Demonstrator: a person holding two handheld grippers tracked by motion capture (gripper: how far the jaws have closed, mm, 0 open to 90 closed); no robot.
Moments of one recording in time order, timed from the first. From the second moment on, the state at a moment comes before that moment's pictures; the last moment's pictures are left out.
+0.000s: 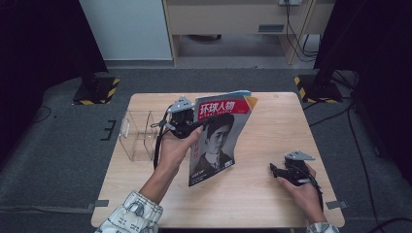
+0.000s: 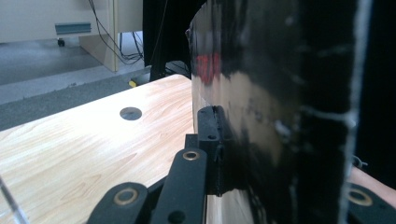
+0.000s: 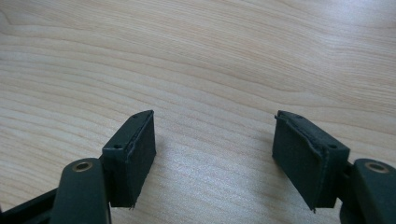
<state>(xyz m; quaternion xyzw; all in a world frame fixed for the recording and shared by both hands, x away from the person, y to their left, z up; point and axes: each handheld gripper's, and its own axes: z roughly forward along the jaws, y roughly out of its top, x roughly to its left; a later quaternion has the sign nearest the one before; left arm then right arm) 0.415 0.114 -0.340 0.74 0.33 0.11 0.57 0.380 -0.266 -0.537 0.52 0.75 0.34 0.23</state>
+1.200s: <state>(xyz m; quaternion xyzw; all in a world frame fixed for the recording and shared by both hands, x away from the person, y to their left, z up) 0.376 0.173 -0.343 0.73 0.34 0.12 0.58 0.380 -0.266 -0.537 0.52 0.75 0.34 0.23</state>
